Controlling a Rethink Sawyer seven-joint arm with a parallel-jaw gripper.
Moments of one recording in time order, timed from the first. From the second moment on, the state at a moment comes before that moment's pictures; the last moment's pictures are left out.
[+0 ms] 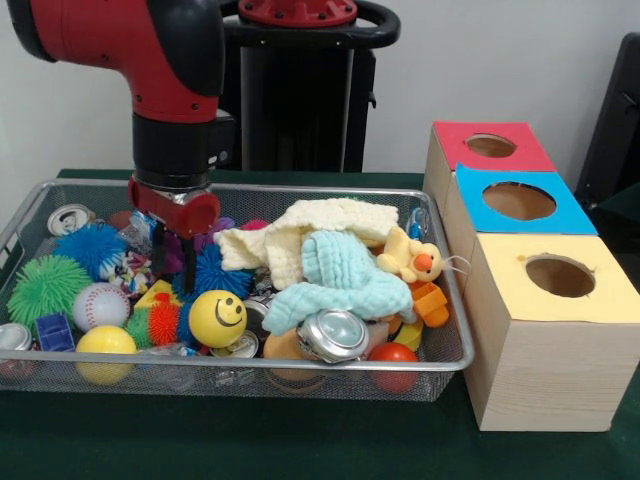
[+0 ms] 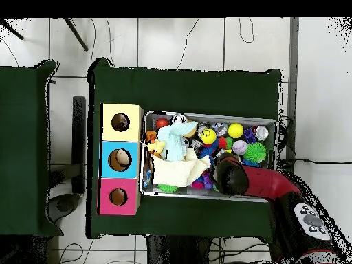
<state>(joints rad) -0.59 -0.51 0.09 1.69 -0.44 0.20 2.41</state>
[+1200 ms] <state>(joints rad) -0.58 -0.55 -0.03 1.69 -0.43 0.17 2.41</state>
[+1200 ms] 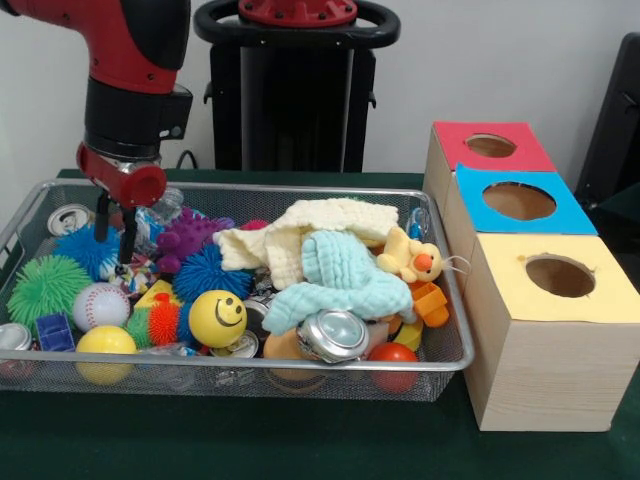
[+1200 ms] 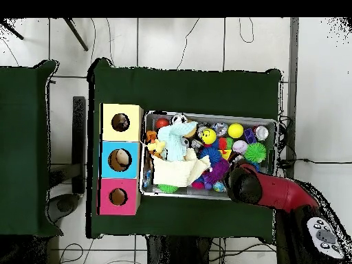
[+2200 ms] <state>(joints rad) -0.55 -0.41 -0.11 1.69 -0.39 -0.04 2.41</state>
